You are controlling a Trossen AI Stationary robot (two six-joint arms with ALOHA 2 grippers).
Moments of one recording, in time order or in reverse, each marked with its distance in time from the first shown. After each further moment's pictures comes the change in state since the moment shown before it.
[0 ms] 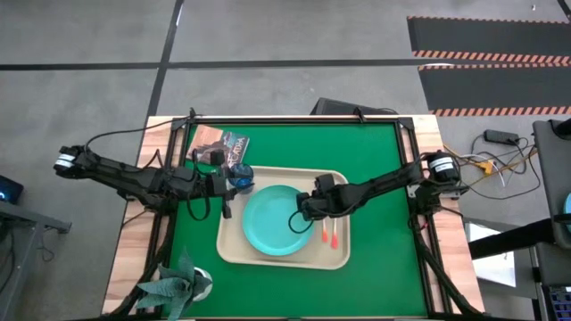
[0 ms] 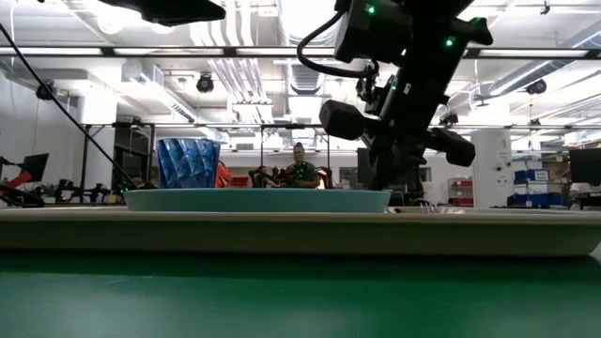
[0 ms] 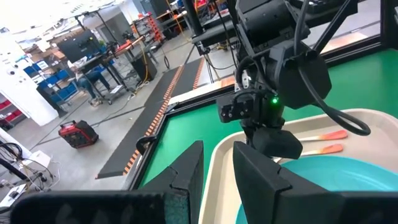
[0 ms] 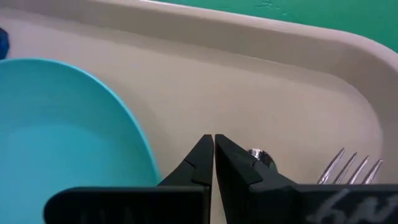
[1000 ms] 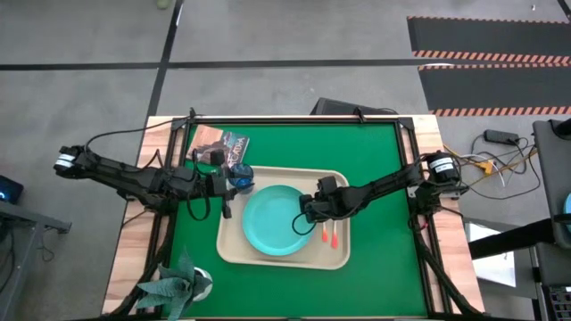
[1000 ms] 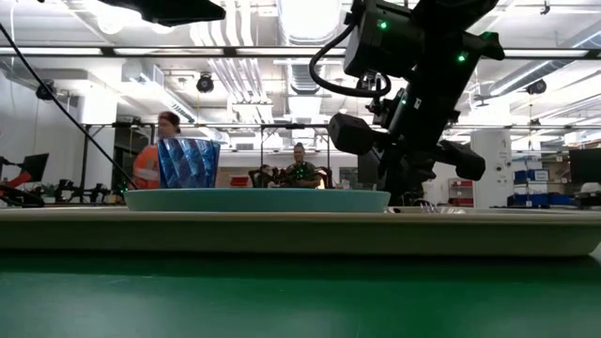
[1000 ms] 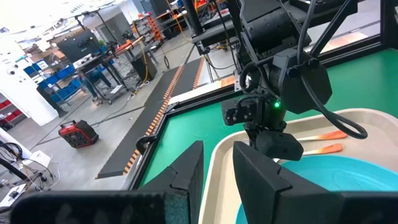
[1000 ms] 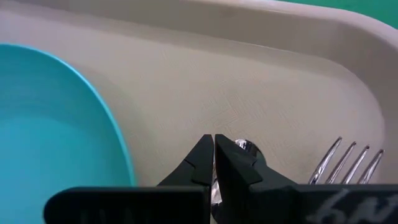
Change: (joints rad) left arm 0.000 0.000 -0.001 -0.001 0.000 0.000; right arm 0.008 0.000 -0.072 0.068 0.004 0.018
